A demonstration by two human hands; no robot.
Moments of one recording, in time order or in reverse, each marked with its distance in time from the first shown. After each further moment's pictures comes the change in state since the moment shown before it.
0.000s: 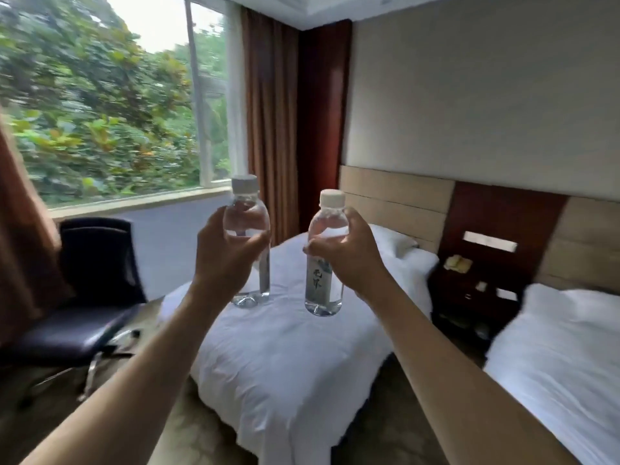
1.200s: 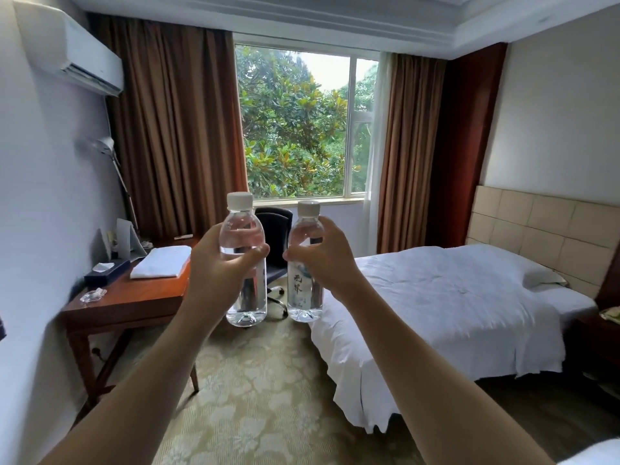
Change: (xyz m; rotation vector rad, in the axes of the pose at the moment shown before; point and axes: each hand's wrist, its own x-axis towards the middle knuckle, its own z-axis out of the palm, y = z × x) left_hand -0.385 0.346 -0.070 0.306 0.337 0.003; right_hand -0.337 -0.178 -0.127 0.247 -0.531 -0.214
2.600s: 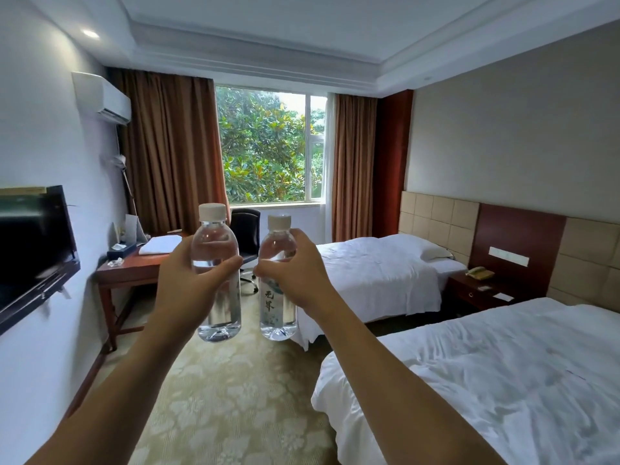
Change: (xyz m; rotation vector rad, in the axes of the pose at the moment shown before) left_hand -0.634 0.560 -0.017 0.014 0.007 0.026; right_hand -0.697 -0.419 -0.284 0.044 -0.025 0.064
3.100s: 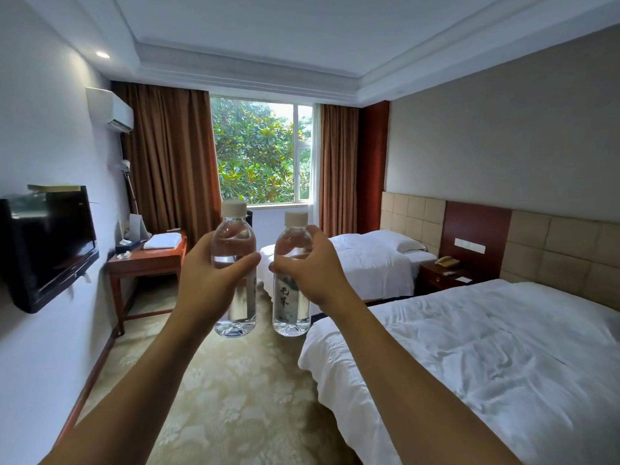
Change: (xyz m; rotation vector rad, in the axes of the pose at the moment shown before) left_hand -0.238 0.218 -0.044 -0.038 -0.056 0.016; right_hand -0.295 -0.158 -0.065 -0.004 0.068 -0.027
